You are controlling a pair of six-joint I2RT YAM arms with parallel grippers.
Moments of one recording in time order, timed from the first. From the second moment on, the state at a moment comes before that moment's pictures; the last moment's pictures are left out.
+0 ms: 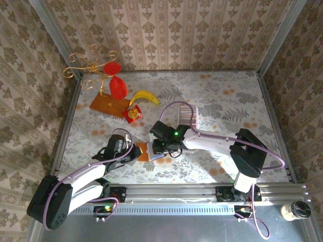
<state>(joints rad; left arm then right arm) -0.51 1.00 0.20 0.01 0.34 -0.83 0.99 1.75 1.20 -0.59 -0.02 0.84</state>
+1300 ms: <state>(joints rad) -0.60 1.08 0.18 0.14 0.28 -0.88 0.99 1.85 1.06 -0.16 -0.13 1.03</state>
